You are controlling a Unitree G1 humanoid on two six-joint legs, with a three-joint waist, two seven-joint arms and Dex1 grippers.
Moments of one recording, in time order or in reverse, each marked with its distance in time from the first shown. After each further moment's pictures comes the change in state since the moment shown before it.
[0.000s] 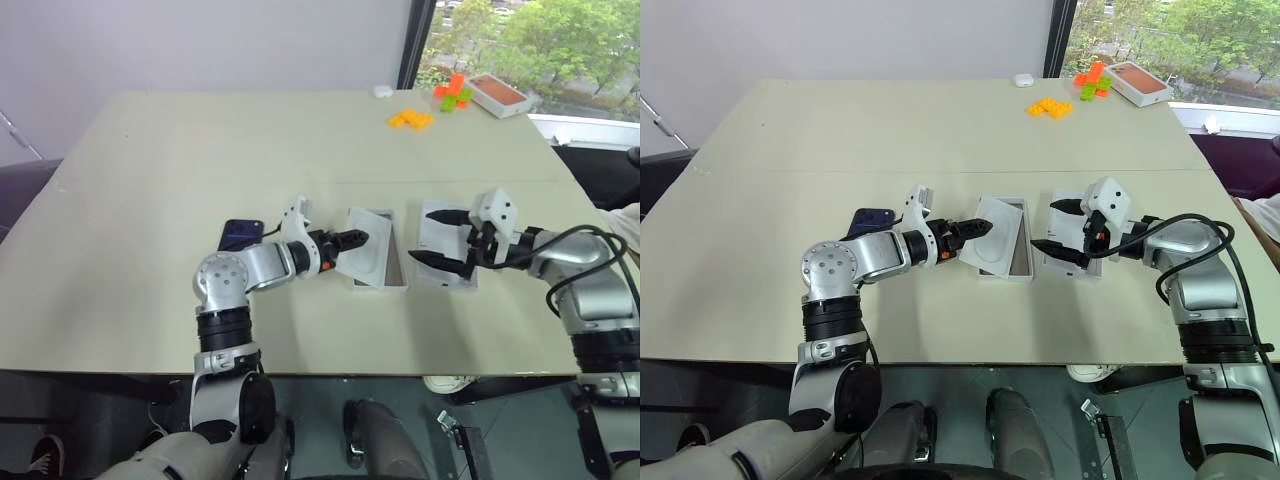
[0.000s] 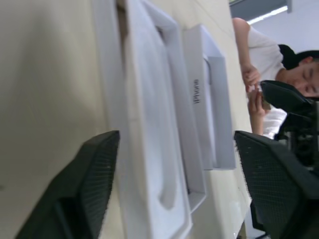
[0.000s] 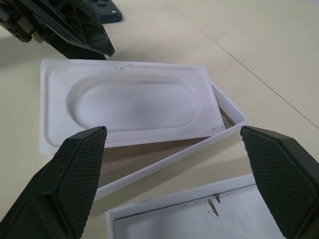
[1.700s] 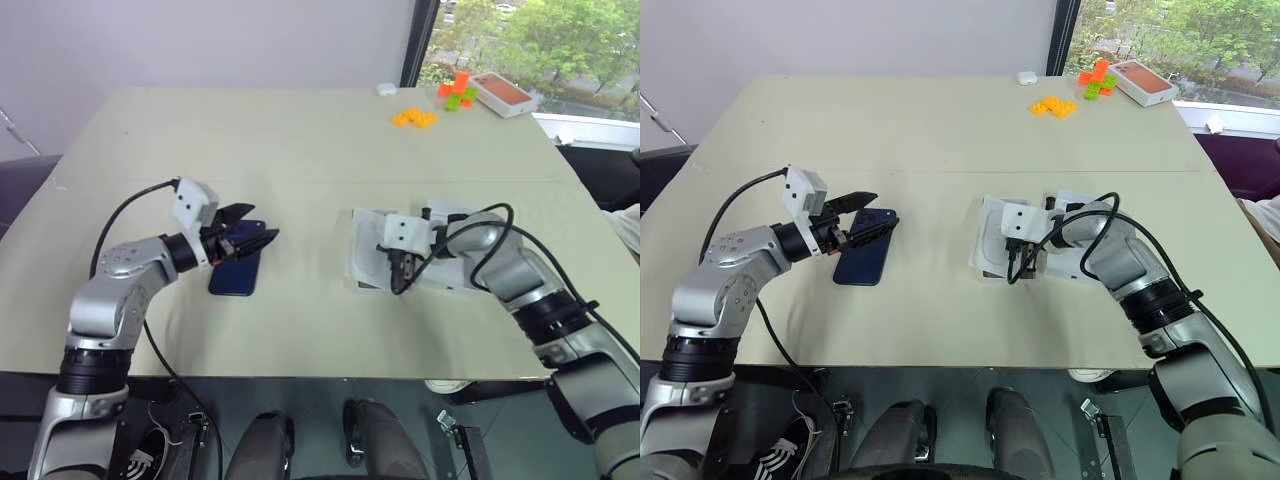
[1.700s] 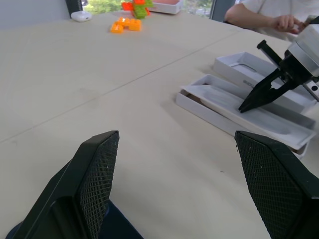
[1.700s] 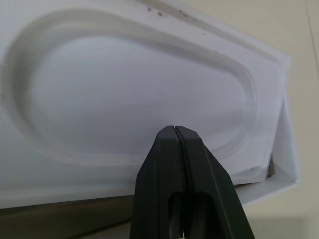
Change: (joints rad) left arm 0.294 0.710 -0.268 -0.163 0.365 -0.841 -0.869; right arm -0.248 0.042 0.455 0.042 -0.508 -0.051 -0.137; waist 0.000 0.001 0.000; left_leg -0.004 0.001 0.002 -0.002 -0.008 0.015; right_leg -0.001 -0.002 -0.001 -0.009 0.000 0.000
